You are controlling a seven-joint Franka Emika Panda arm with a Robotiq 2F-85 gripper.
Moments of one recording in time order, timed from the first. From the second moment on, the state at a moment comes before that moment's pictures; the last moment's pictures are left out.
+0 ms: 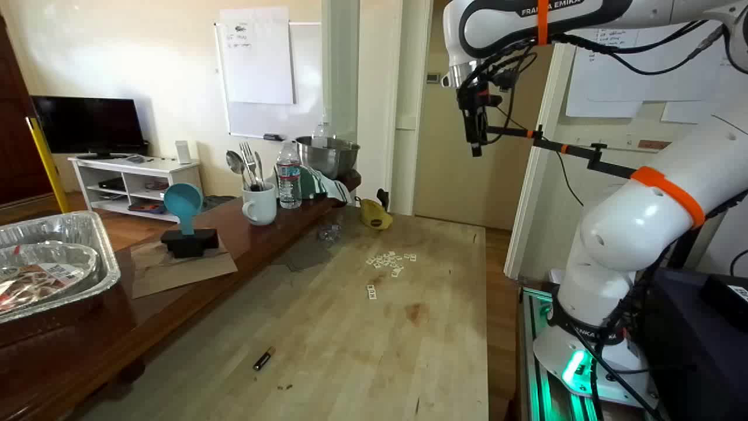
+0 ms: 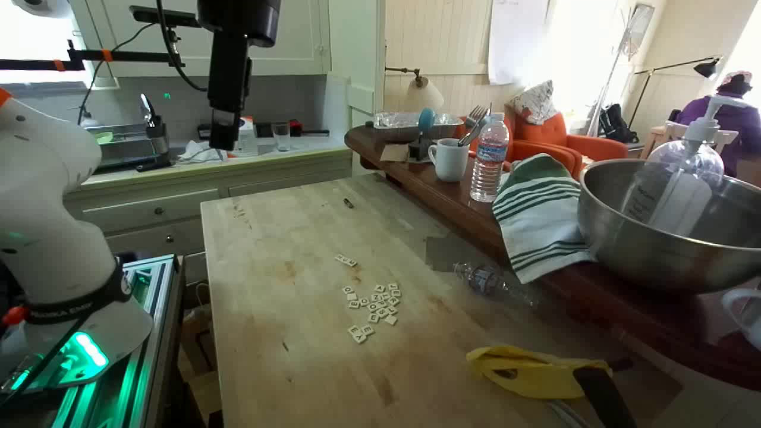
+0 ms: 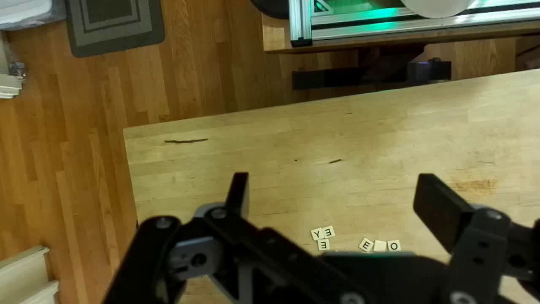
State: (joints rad) arm -0.20 -0.59 -0.18 -2.27 -0.34 1.48 -0.26
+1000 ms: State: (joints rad) arm -0.13 -0.41 -0.26 -2.42 -0.28 2.02 -0.38
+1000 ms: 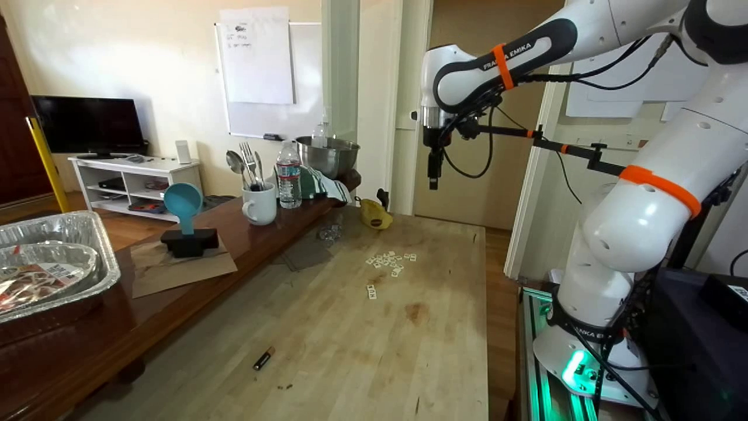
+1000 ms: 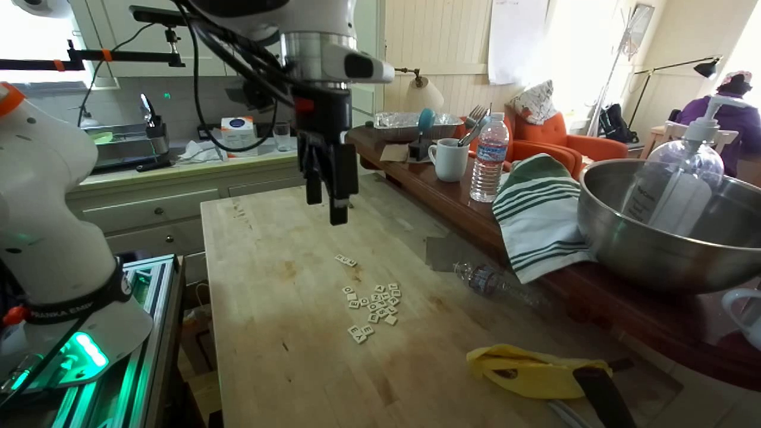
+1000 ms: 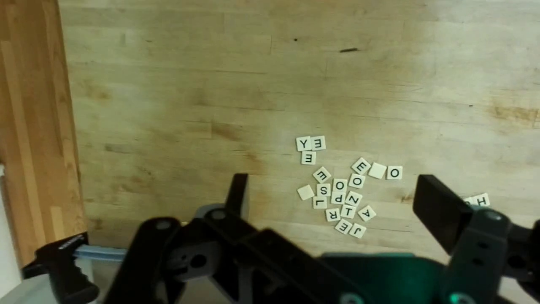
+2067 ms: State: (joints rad) arm -0.12 -0.31 -0.27 -2.58 -0.18 2.46 -0.54
